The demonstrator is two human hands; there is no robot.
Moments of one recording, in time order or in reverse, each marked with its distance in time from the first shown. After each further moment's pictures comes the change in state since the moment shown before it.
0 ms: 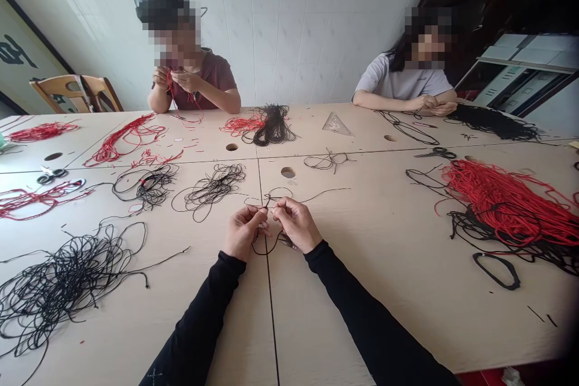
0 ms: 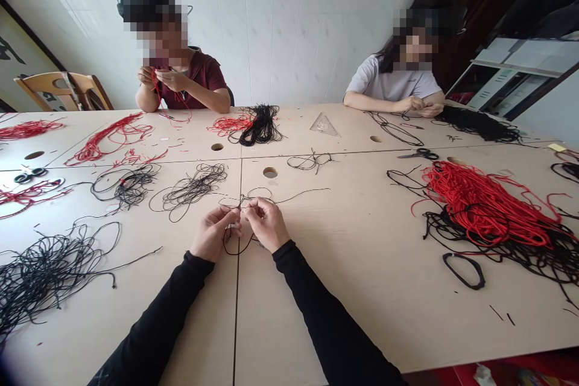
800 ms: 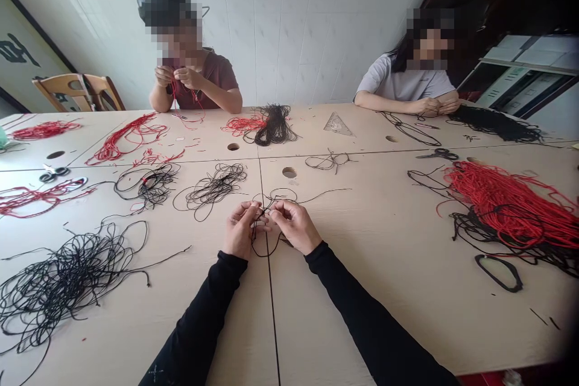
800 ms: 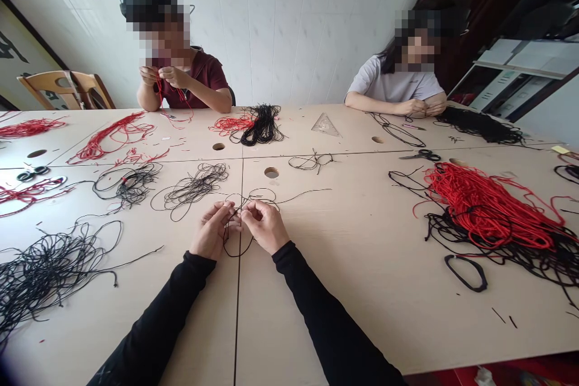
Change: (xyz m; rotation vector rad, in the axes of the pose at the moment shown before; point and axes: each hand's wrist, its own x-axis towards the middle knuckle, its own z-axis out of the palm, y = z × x) left_hand 0.002 0.001 -0.002 -0.171 0.087 0.017; right_hand 0.000 0.002 0.002 -0.112 -0.038 -0.102
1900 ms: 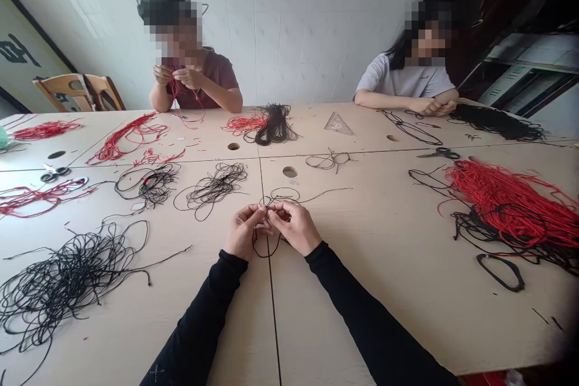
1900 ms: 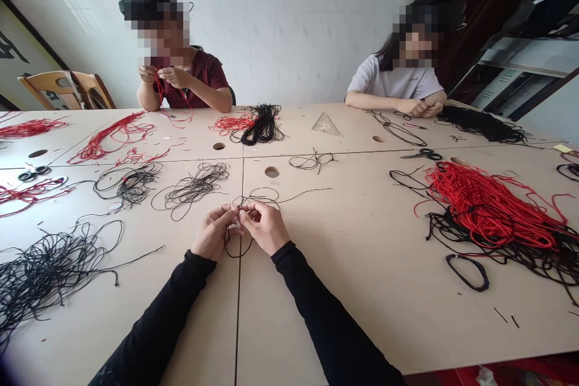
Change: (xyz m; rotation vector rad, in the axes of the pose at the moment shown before) left_hand -0.004 0.003 0.002 0.122 -0.105 -0.062; right_hand -0.002 0.001 0.001 0.015 -0.026 0.033
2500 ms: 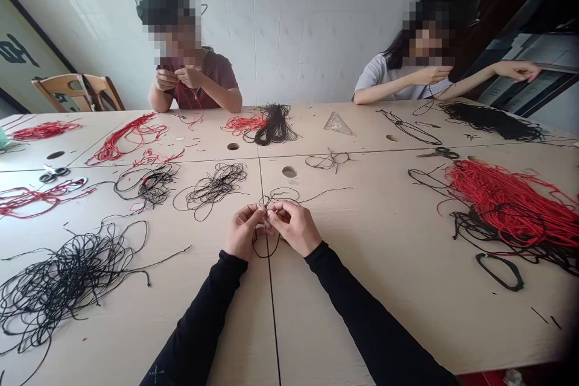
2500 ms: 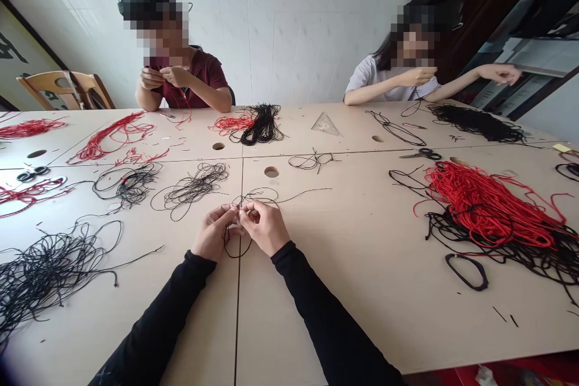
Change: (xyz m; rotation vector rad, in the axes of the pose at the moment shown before) left_hand 0.000 0.000 0.001 0.026 0.020 0.002; right_hand -0.001 -0.002 -0.001 -0.126 0.036 -0.059
